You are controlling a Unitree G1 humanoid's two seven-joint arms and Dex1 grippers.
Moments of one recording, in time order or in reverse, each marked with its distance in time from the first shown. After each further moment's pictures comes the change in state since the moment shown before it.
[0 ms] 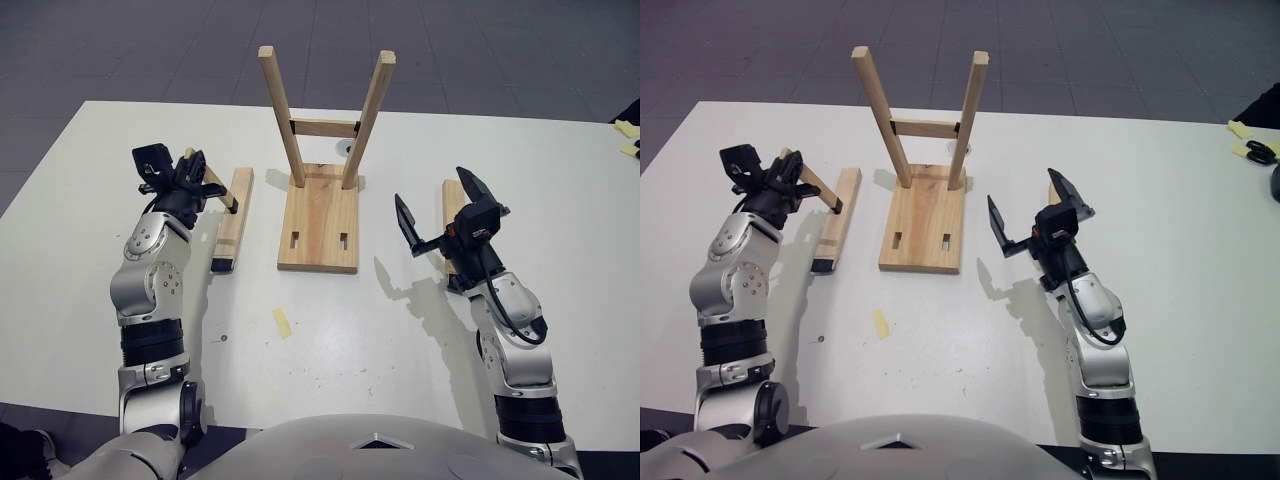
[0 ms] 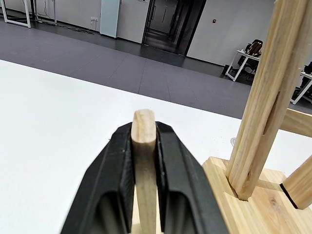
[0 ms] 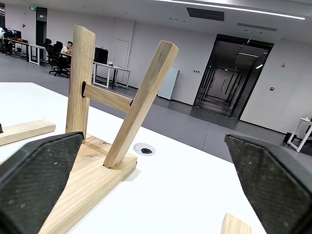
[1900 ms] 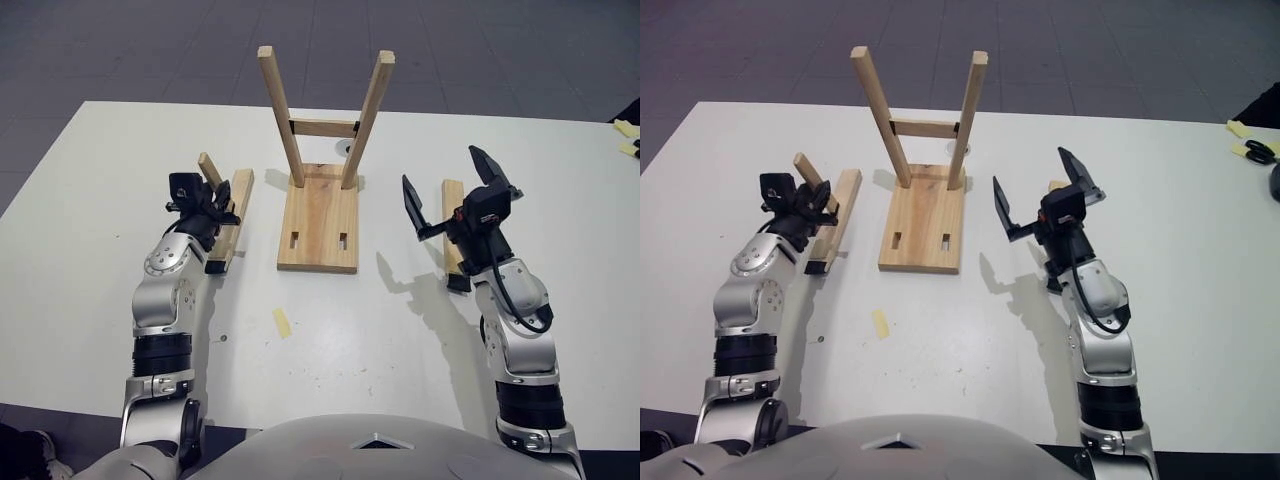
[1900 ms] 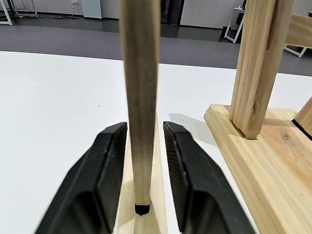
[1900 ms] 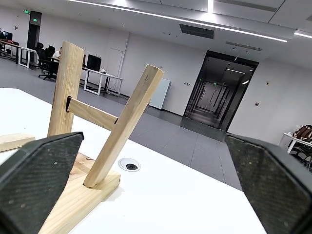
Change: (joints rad) left arm 0.077 -0.004 -0.092 0.038 0.152 -0.044 -0.080; right arm -0.068 -0.003 -0.024 0.009 -0.032 -0.013 -0.015
